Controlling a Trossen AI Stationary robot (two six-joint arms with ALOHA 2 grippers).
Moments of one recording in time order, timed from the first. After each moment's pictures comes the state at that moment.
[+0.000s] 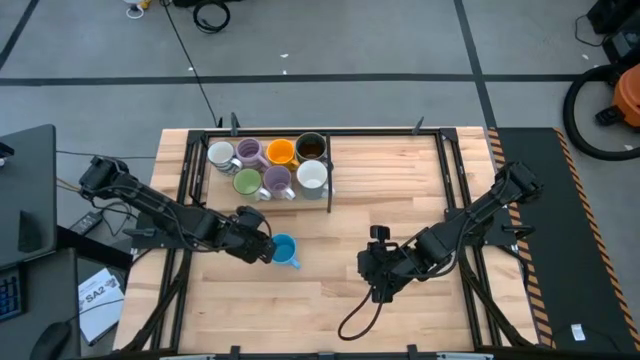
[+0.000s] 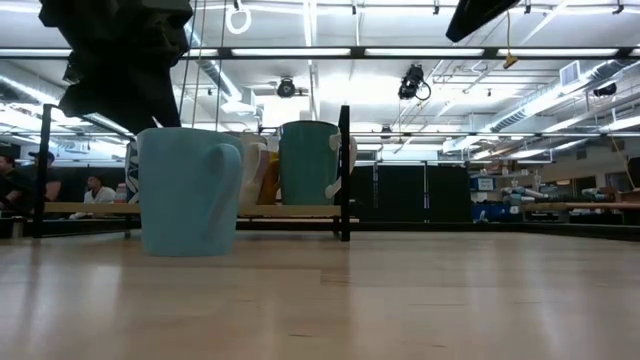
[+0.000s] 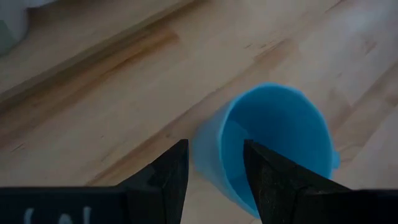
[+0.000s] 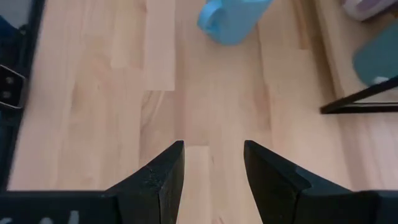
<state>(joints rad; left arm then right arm) -0.42 1.29 0.82 -0.62 -0.45 -1.31 0.58 1.60 1.32 -0.79 0.42 0.47</state>
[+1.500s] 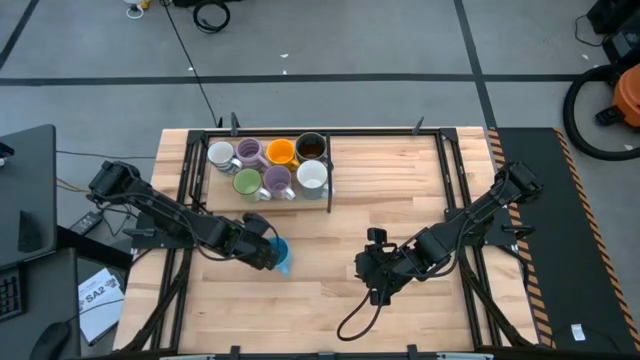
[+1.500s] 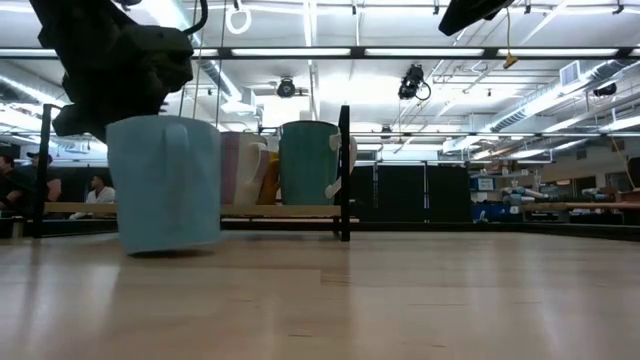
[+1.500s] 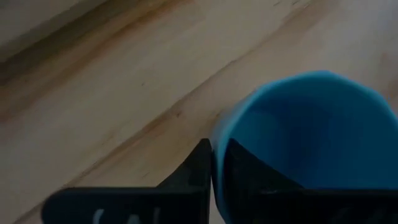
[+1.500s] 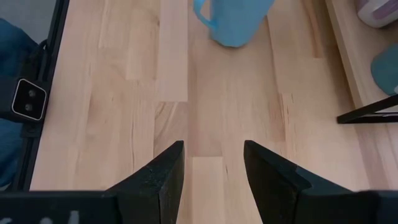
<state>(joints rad) -0.42 1.41 0.83 -0.61 -0.39 -1.31 0.57 1.60 1.30 -0.71 0.39 0.47</state>
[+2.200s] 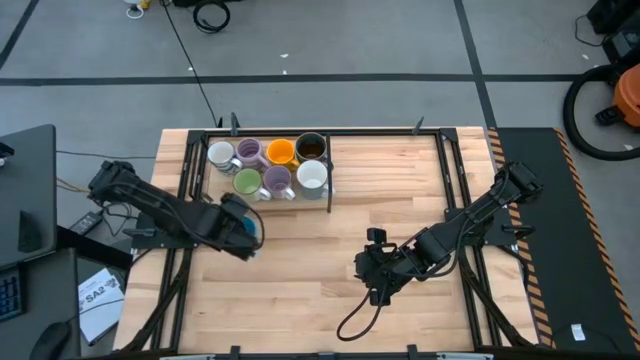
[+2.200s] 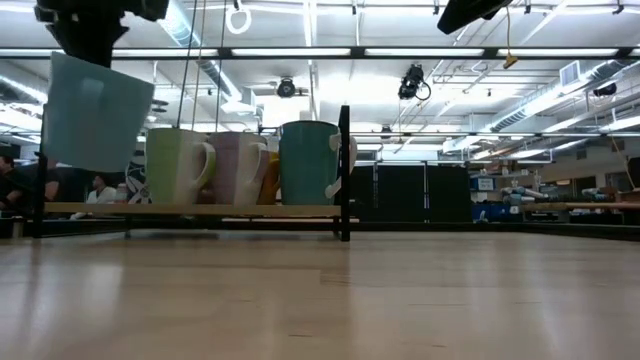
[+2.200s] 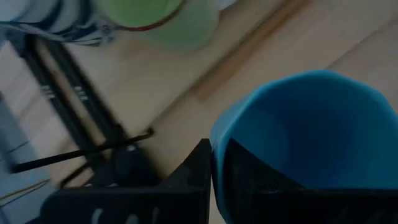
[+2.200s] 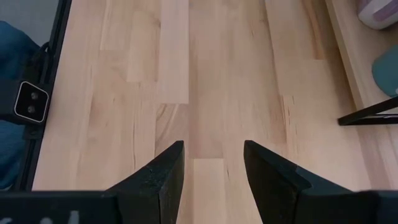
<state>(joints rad) -0.42 1.41 1.23 -1.53 -0.41 -1.29 0.57 1.60 1.30 -0.70 0.39 0.47</state>
